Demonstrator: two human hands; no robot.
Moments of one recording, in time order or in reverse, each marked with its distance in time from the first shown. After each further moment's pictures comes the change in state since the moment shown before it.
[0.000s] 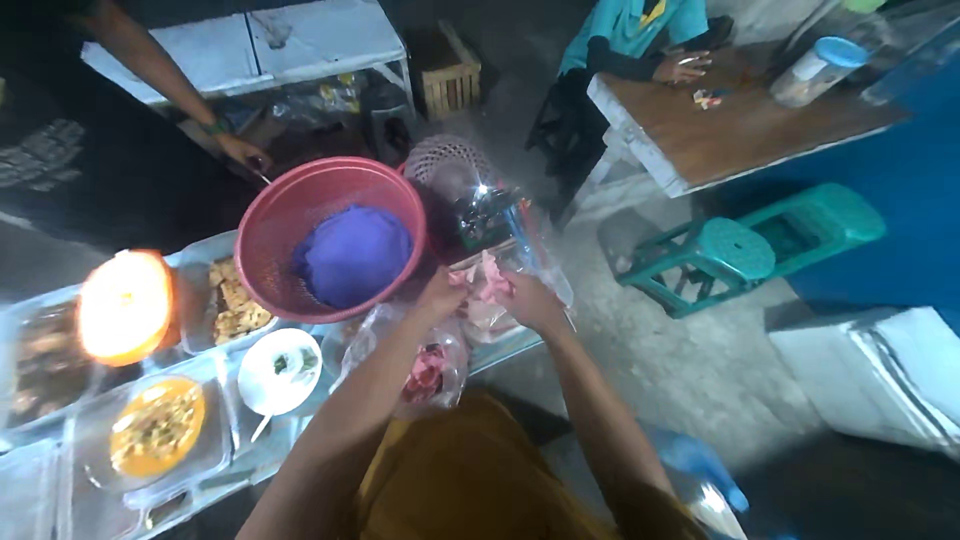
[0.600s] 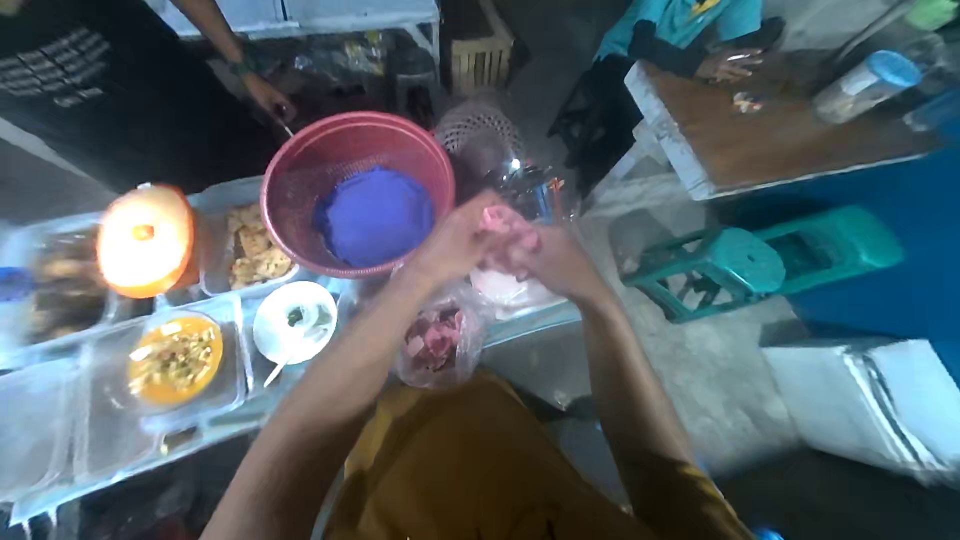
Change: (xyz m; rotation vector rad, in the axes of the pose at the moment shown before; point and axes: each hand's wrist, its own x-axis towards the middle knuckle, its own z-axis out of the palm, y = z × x) left_hand -0.082 0.067 -0.054 0.349 0.088 0.791; right_hand -0.042 -0.081 -0.050 0.308 0.022 -0.203
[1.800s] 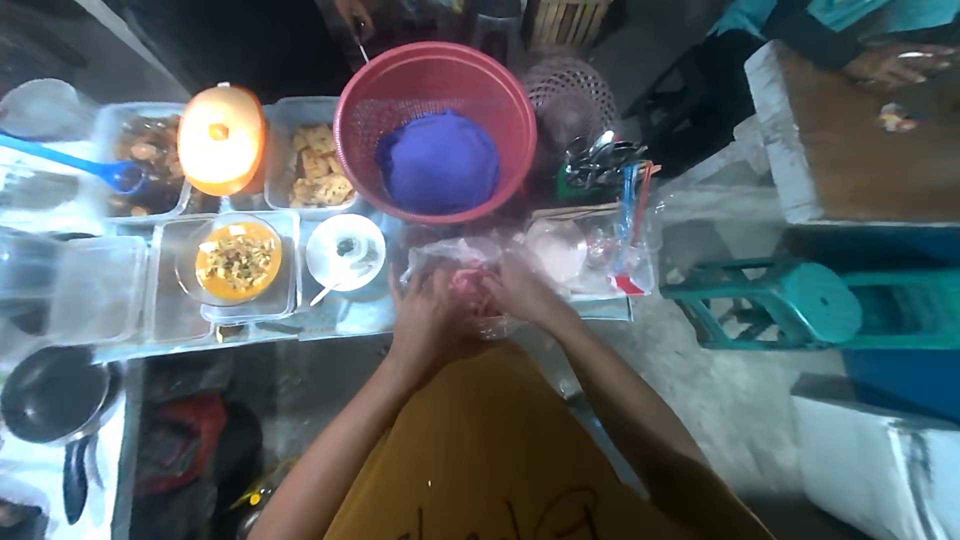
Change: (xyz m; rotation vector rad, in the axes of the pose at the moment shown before) left_hand -0.202 -0.053 0.045 0.679 0.293 -0.433; right_hand 0.007 0.003 0.146 -0.401 -0.559 0.115
